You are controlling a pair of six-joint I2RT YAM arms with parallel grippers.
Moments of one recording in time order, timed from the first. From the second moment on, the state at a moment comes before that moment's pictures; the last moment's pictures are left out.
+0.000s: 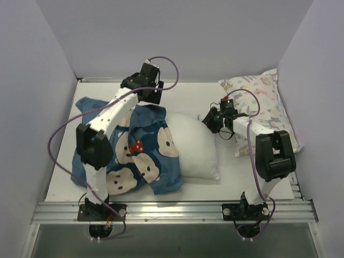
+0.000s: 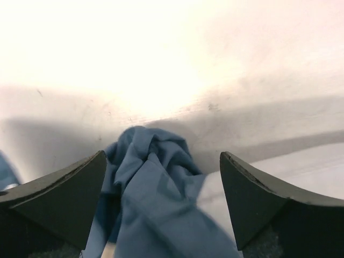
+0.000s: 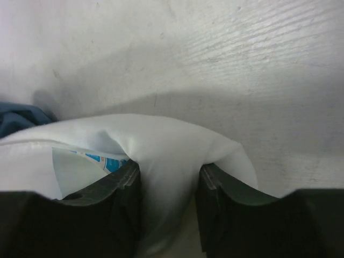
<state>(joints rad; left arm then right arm) -0.49 2.04 2.01 -0.88 -0.36 -0.16 0.22 1.73 1.02 -0.19 -0.27 0.73</state>
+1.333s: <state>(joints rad) -0.36 1.23 0.93 -0.34 -0.22 -0.49 0.57 1.45 0.98 -0.33 -0.09 0.43</state>
